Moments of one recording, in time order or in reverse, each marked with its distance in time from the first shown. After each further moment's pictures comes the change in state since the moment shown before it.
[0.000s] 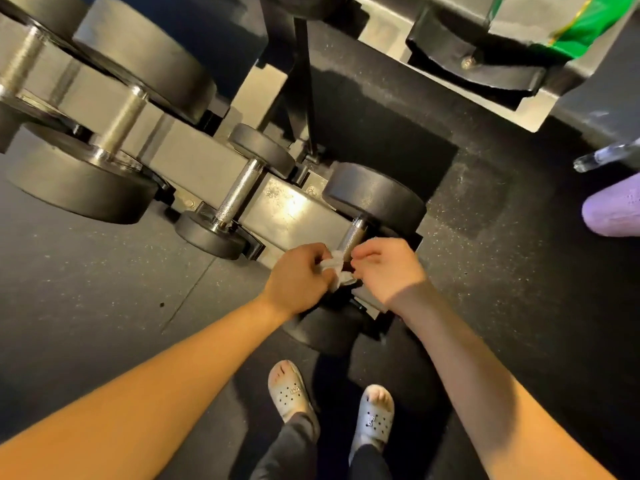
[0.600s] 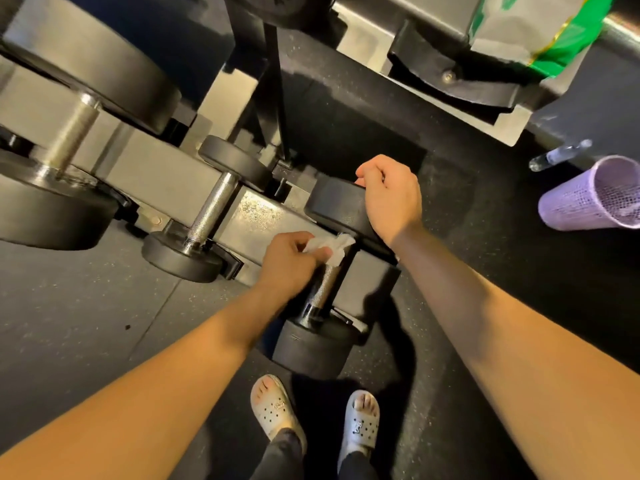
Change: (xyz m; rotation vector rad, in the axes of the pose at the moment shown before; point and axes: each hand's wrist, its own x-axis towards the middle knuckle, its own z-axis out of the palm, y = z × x) left_hand 0.048 0.011 -0.004 -0.447 0.003 -0.197; right_hand 0.095 -0.047 -0.030 -0.175 0.500 -0.279
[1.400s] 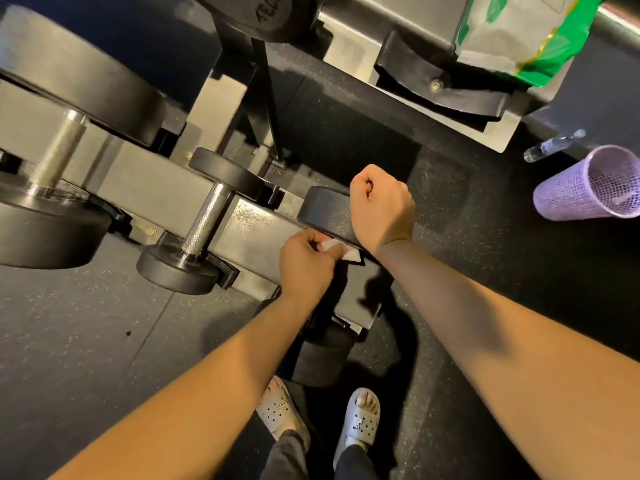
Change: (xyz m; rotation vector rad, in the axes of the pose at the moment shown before) left_hand 0.006 0.015 0.039 -0.031 0.197 0.039; right_hand 0.001 0.007 0.006 -0.109 0.082 -0.082
